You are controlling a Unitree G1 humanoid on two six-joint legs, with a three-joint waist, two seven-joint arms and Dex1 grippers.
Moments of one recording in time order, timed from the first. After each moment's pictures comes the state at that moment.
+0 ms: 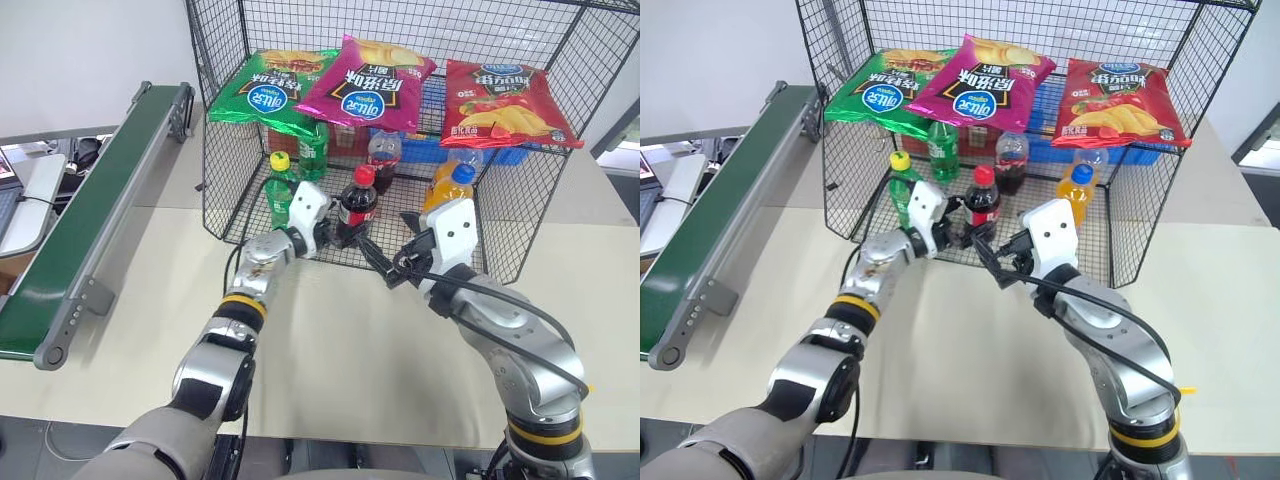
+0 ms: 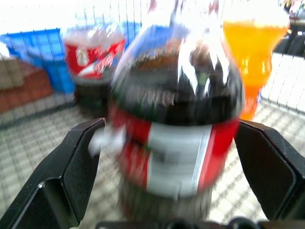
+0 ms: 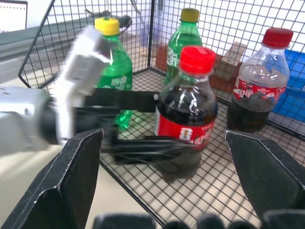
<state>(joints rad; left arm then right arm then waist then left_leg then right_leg) -0.77 0.13 -0.06 0.72 -0.15 -0.11 -0.75 -0.26 -0.39 0.04 -0.68 0.34 0.81 0.24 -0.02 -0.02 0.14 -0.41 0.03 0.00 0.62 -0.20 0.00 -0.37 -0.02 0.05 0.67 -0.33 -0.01</state>
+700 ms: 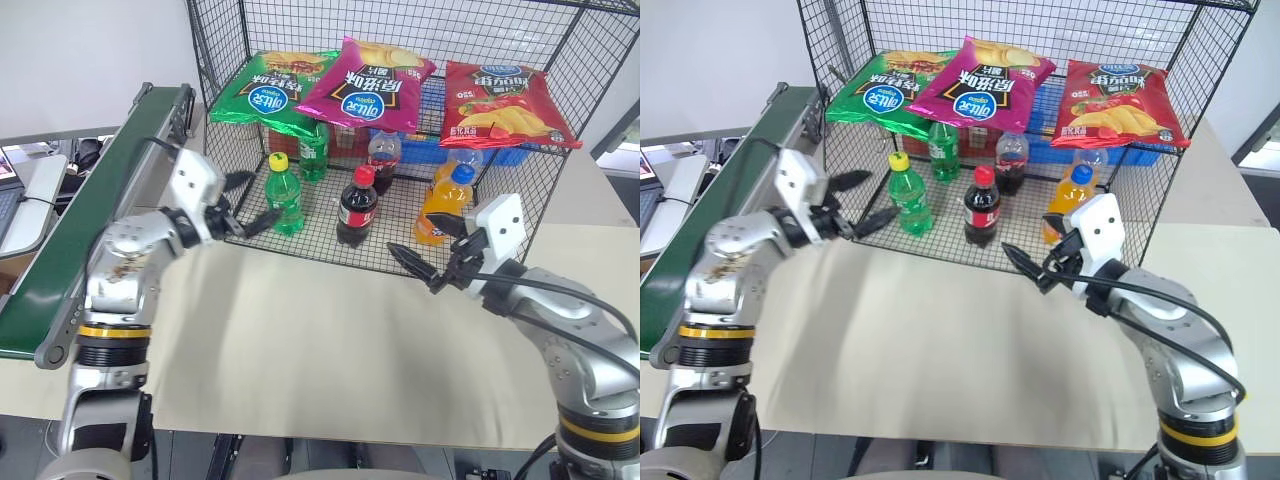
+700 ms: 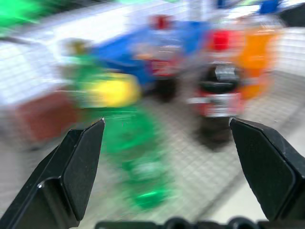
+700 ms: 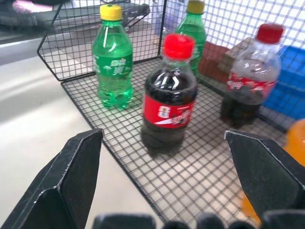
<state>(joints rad) -0.57 0.59 0.15 0.04 -0.32 0.33 -0.80 -0.24 -0.58 -0.17 -0.59 0.49 0.75 0.54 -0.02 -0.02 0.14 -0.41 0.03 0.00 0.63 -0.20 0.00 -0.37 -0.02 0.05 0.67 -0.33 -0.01</state>
